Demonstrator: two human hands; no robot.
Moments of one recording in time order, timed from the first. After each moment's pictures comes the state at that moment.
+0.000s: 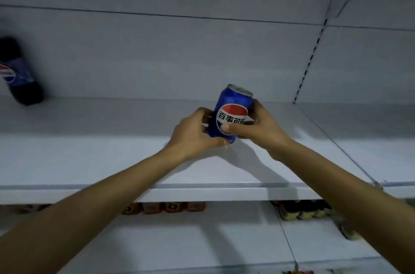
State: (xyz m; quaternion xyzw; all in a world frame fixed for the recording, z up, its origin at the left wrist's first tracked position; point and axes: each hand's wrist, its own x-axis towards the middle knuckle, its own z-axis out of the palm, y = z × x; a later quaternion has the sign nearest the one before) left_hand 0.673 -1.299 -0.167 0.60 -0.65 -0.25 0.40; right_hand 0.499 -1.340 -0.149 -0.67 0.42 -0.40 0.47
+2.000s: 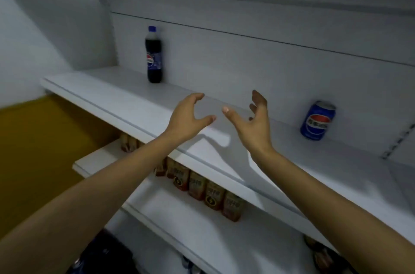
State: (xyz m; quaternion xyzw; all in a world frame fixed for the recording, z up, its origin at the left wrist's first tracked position) left_hand 0.735 -1.211 -0.157 0.75 -0.45 0.01 0.49; right_hand 0.595 -1.305 -0.149 -0.73 0.24 -0.44 0.46
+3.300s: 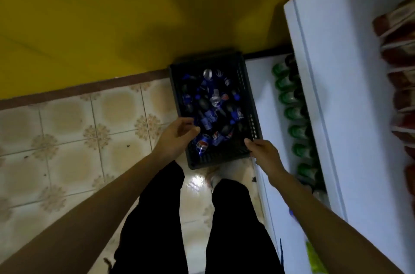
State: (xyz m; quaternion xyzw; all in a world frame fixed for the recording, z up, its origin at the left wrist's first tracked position) left_hand 0.979 -0.760 -0.632 0.74 0.21 -0.30 0.56; right_hand 0.953 -1.019 -0.658 -0.73 0.36 0.32 0.49
